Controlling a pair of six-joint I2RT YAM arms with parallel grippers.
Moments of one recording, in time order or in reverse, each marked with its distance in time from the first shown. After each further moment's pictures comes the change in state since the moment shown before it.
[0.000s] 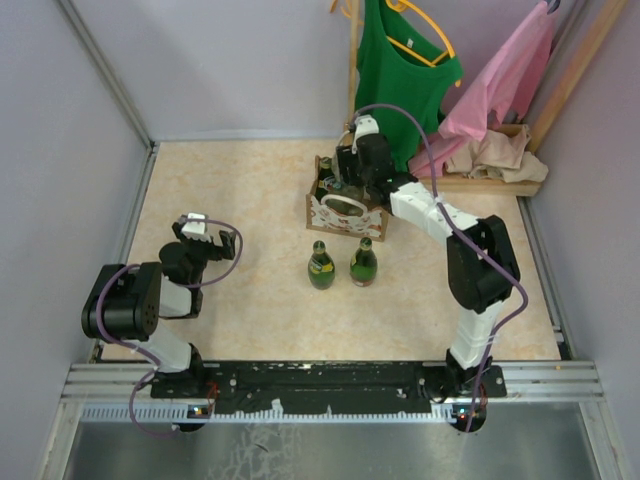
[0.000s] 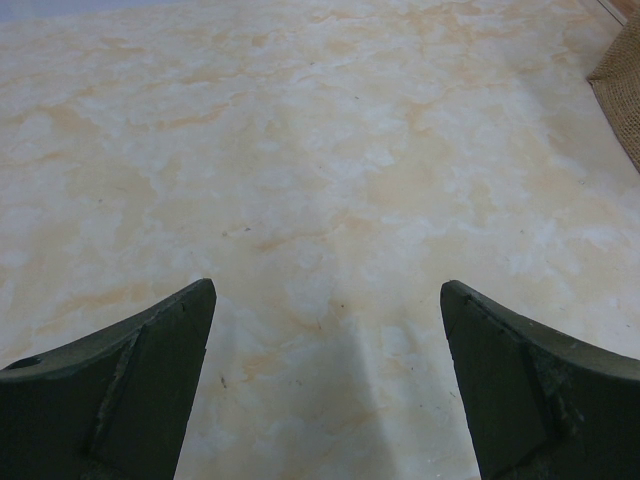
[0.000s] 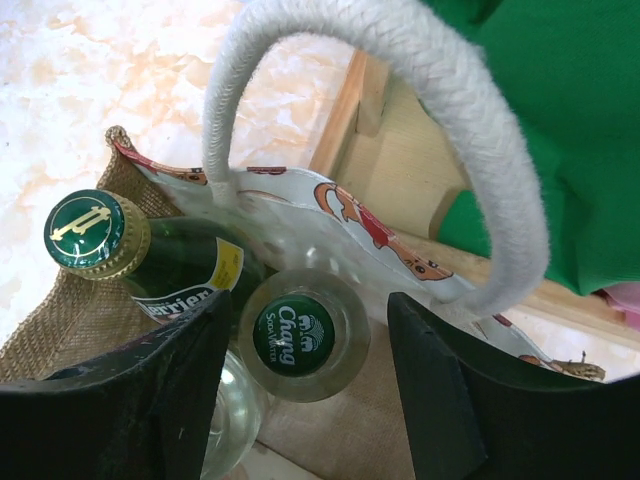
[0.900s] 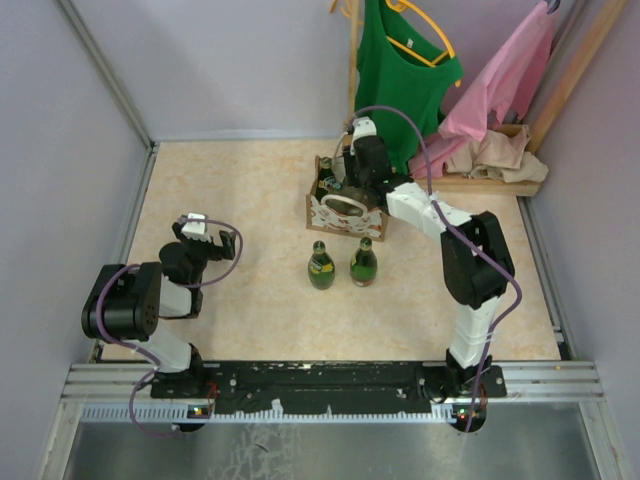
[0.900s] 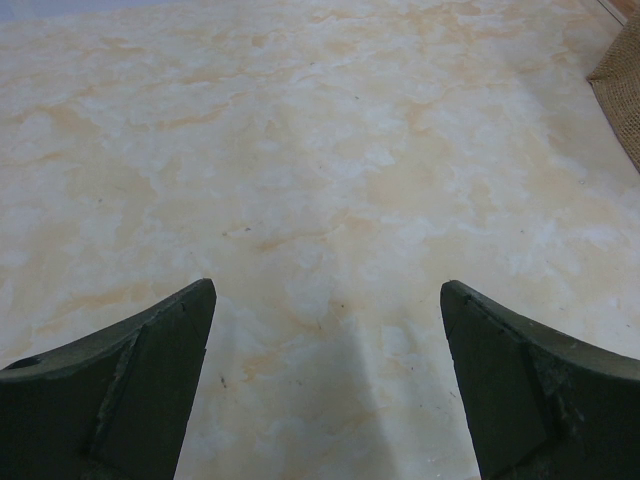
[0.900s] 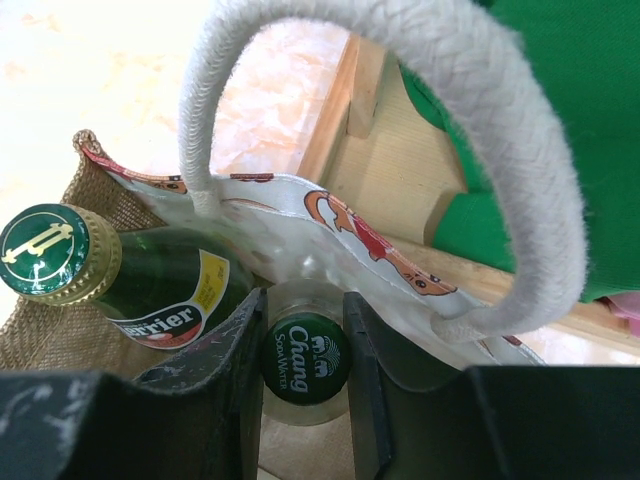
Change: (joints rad) left arm 0.000 0.000 0.000 0.000 0.000 0.000; right arm 0.000 0.042 0.003 0.041 0.032 -0.005
